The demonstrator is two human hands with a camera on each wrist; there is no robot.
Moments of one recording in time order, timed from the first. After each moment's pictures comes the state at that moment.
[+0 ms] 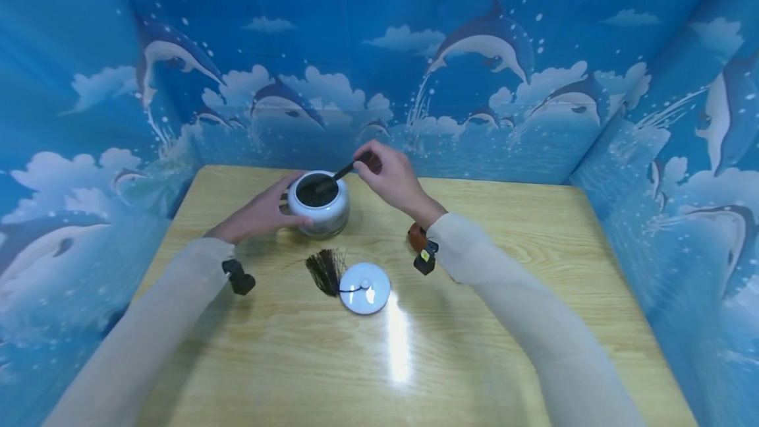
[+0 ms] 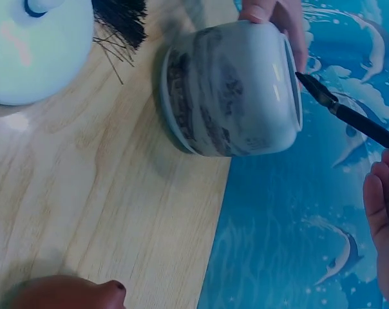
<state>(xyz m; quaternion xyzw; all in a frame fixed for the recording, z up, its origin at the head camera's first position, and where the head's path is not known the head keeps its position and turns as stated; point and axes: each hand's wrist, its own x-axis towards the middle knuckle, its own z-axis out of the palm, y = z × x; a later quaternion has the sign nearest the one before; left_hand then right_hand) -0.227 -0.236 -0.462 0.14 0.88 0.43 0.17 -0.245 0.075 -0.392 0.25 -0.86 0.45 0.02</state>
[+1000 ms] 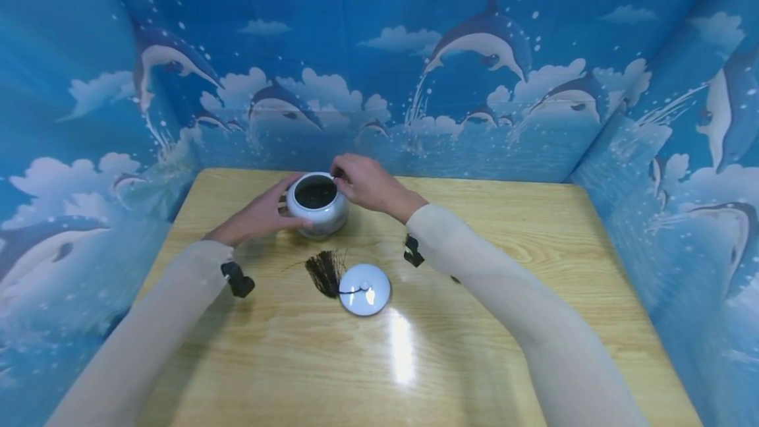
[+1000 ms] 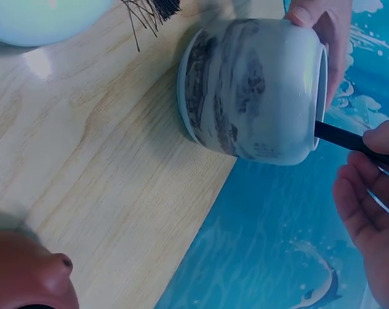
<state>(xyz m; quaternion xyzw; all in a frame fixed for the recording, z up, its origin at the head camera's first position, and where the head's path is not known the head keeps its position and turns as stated) -0.227 -0.235 -0.463 0.15 0.86 0.45 0.18 -0.256 0.043 -0.391 0.38 -0.90 0.23 -0.01</state>
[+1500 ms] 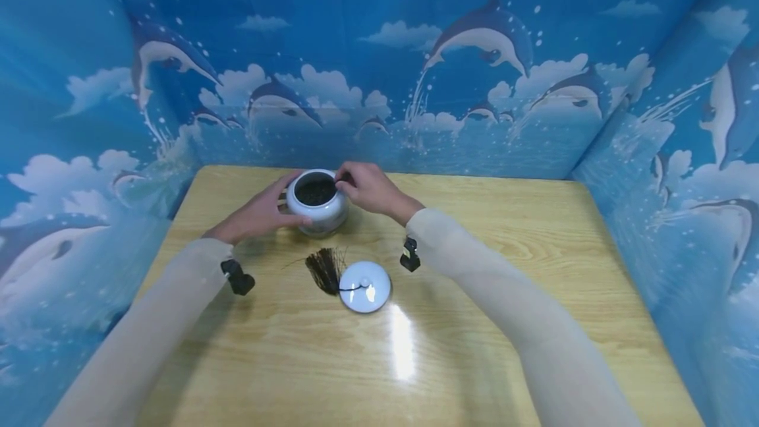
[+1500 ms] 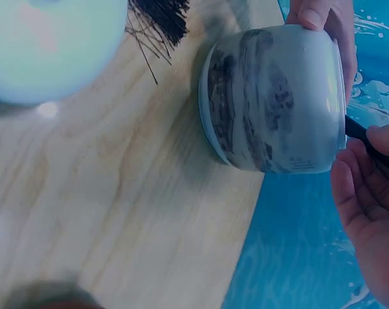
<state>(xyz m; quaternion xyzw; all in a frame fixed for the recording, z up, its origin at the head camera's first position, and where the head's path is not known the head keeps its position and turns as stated) -0.228 -0.235 -0.464 0.14 0.86 0.45 0.17 -0.255 0.046 -0.414 0.30 -0.89 0.34 -0.09</state>
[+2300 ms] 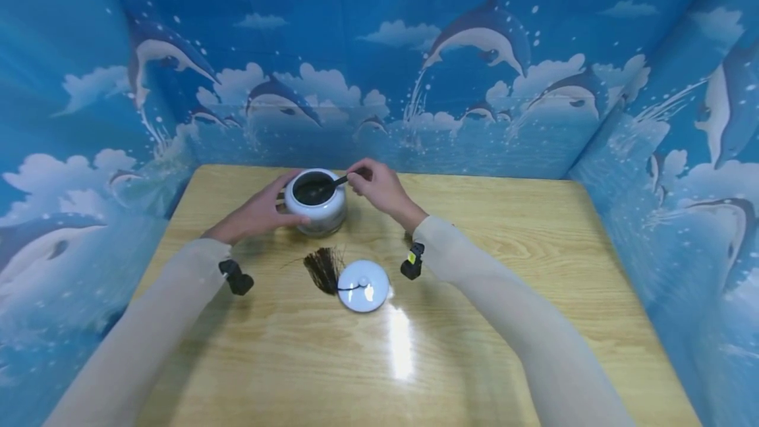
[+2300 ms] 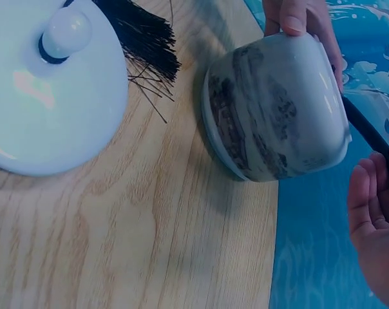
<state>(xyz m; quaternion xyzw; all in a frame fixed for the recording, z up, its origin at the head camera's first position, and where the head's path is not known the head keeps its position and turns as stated) -0.228 -0.235 -0.466 0.14 0.87 0.44 0.17 -0.246 0.066 -0.429 0.14 -0.81 0.55 -0.12</state>
